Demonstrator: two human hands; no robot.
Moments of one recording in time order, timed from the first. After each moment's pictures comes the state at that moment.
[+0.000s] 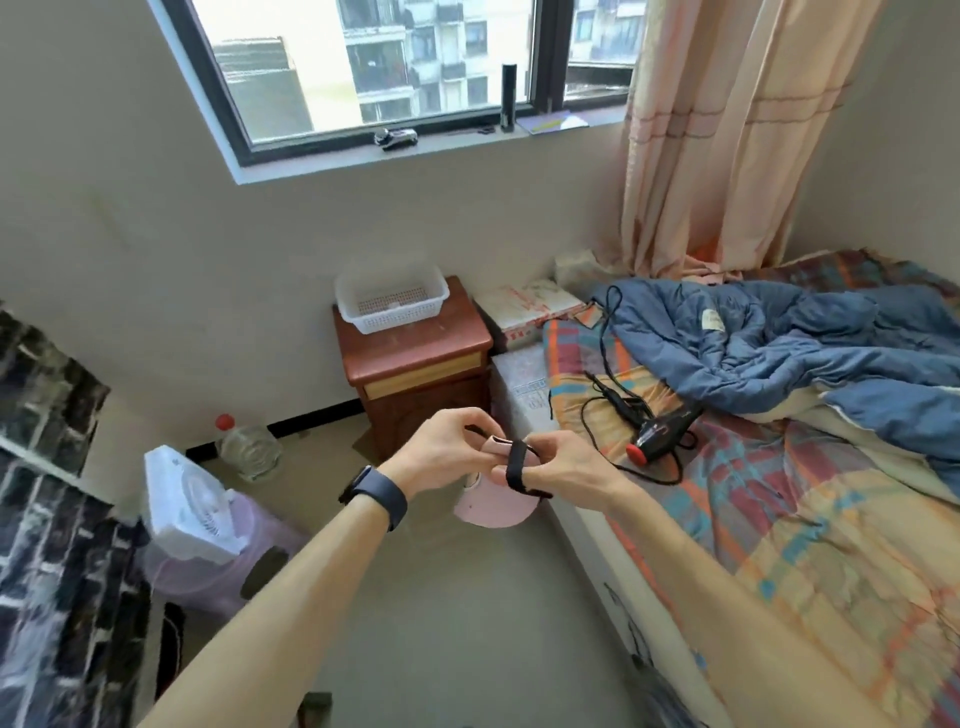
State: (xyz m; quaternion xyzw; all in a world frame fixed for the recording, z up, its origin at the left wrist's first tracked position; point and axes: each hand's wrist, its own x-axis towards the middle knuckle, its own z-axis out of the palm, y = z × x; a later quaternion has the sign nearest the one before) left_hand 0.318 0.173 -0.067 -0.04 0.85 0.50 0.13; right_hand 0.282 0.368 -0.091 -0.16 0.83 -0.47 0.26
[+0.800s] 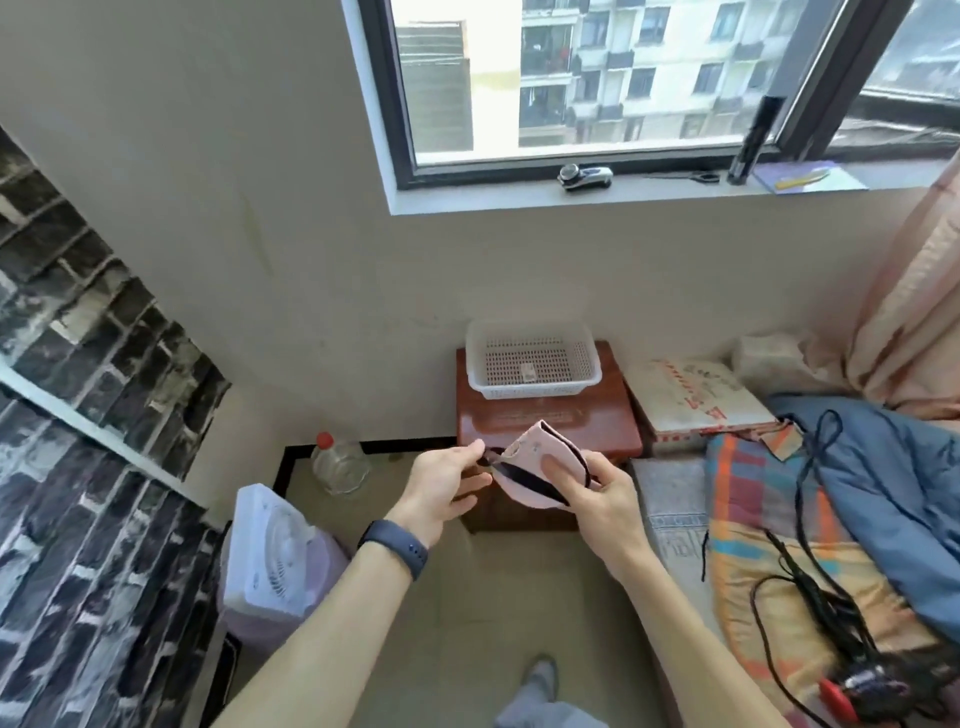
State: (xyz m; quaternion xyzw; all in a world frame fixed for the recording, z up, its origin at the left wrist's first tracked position) left_hand 0.133 -0.070 -0.109 -0.41 0.57 0.71 0.00; right_hand 0.055 0.109 -0.139 -0.14 0.74 -0.63 0.18
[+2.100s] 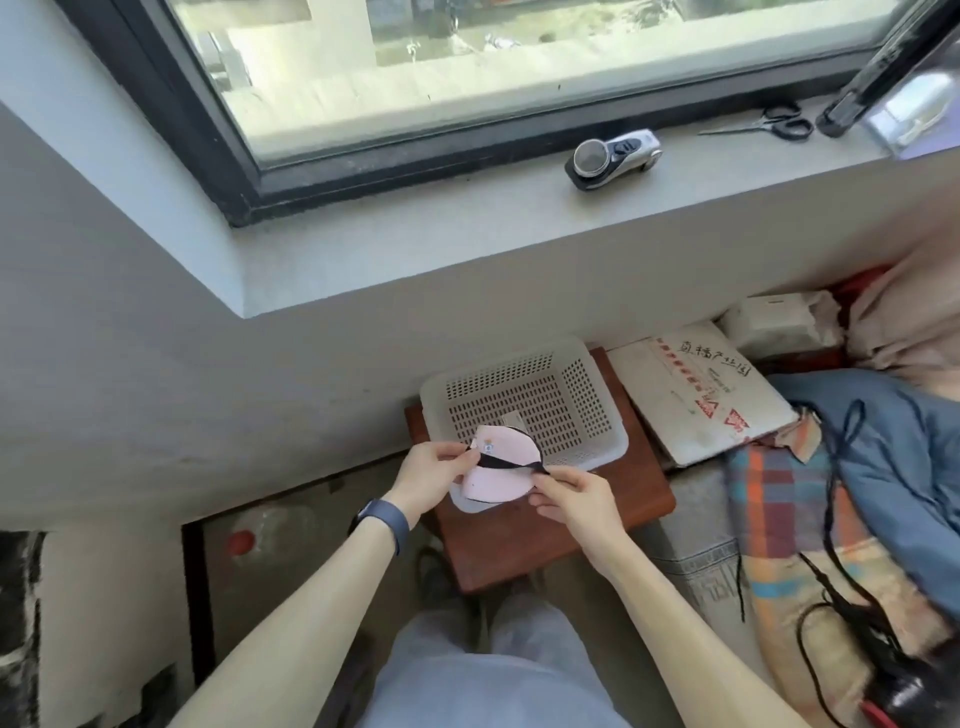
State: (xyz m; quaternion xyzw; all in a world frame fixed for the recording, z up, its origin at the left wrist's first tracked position) left_hand -0.204 -0.332 -0.268 -0.29 0.71 0.60 0.21; right_hand -0.219 -0.111 -0.257 0.19 0.72 -0.60 0.30
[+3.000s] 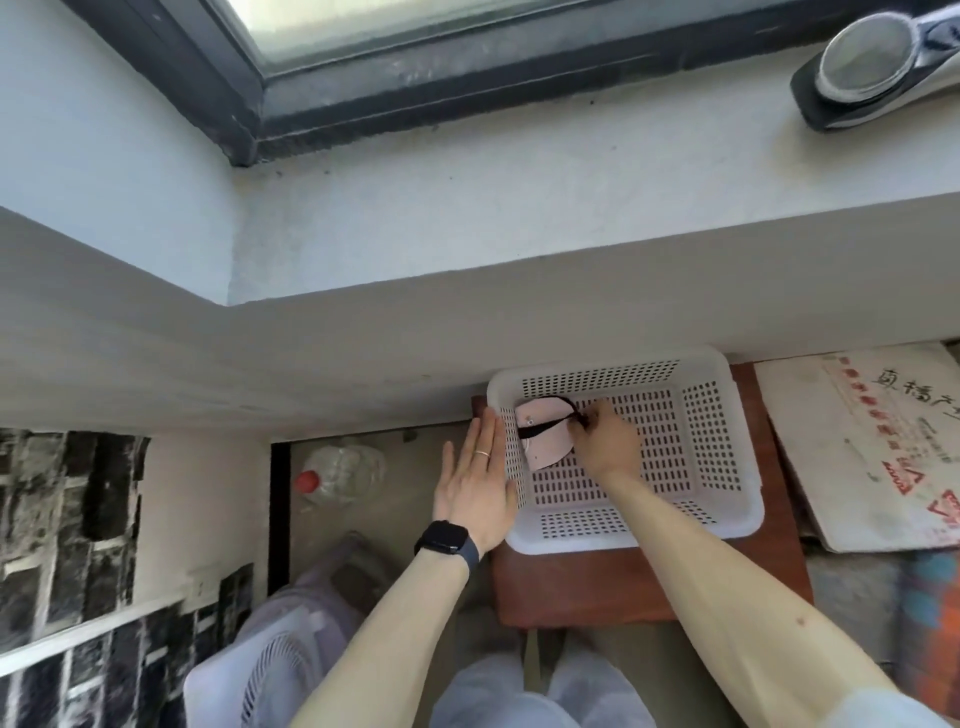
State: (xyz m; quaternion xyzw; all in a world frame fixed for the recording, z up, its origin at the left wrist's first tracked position) left_hand -0.216 -0.327 -0.365 -0.19 0.94 0.14 0.23; right_hand -0.357 -0.194 -0.434 -0.02 0.91 -0.29 0.31
